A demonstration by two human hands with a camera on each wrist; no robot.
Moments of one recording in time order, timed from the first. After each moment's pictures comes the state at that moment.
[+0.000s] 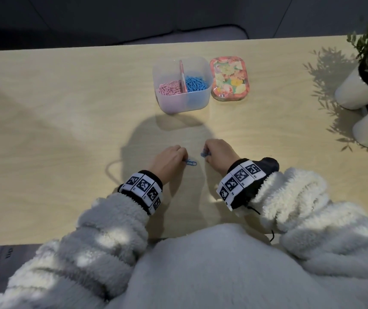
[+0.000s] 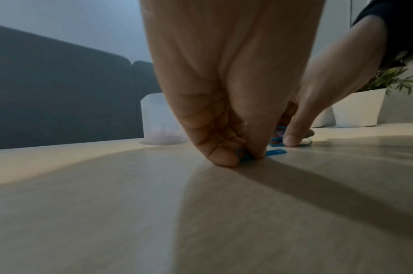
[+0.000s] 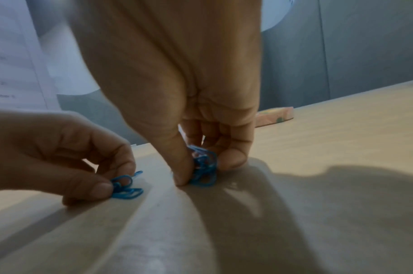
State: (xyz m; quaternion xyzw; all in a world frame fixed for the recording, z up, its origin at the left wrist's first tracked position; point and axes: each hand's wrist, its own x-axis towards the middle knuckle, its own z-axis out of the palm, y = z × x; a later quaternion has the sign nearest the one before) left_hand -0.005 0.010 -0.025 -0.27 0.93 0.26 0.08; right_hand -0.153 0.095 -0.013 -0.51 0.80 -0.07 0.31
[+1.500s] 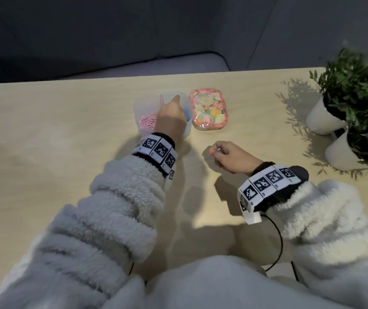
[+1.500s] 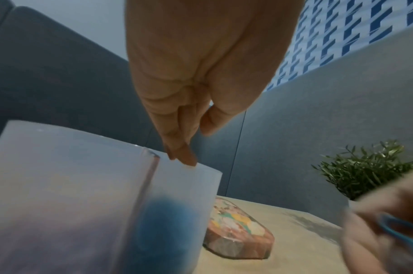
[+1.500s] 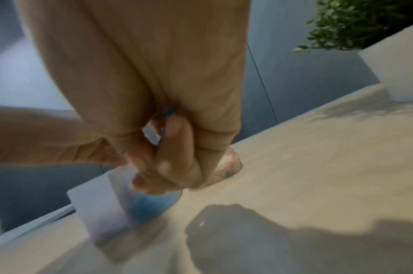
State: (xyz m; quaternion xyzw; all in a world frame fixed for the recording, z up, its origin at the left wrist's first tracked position) left_hand -0.139 -0.058 0.063 -0.43 0.84 0.30 -0.15; right_hand -0.235 0.092 0.035 -0.39 0.77 -0.26 0.42
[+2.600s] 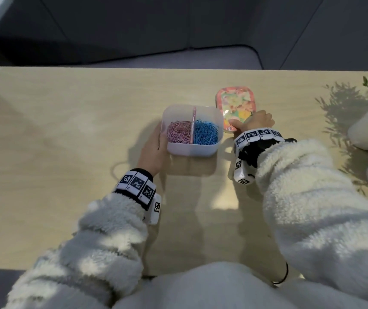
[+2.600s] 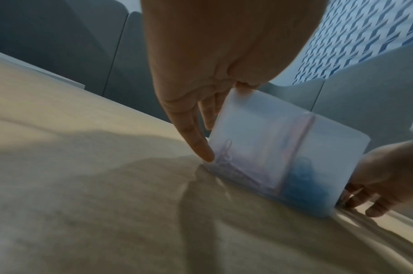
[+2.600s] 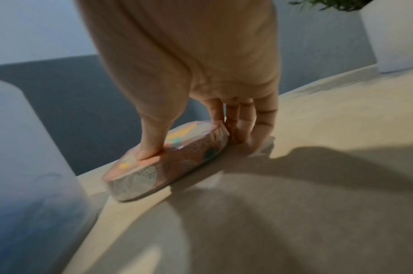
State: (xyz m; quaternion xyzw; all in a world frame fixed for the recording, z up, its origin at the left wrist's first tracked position) left_hand -0.027 -0.061 0.005 -0.47 0.72 0.47 -0.20; right_hand -0.283 -0.007 0.002 -0.19 0.95 -0.16 0.20
